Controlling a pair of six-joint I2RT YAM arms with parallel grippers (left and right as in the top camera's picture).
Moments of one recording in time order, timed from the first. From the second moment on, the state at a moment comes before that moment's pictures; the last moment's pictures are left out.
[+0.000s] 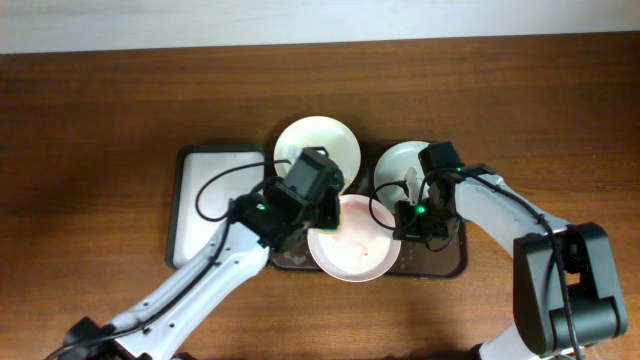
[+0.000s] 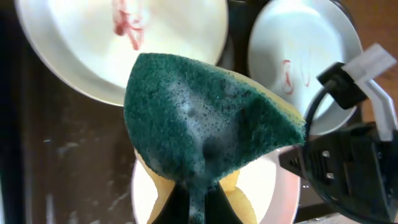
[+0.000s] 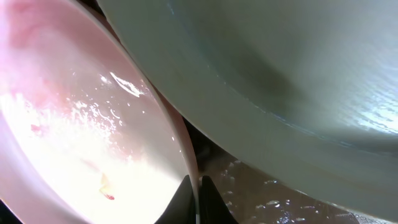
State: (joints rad) left arm -0.67 1.49 1.10 -0.59 -0.03 -0.60; right arm 0.17 1.75 0.96 -0.76 -0.41 0.18
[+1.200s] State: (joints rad) left arm -0.81 1.73 1.10 -0.50 0.04 -1.03; right arm 0.26 1.70 0.96 -0.68 -0.28 0.37
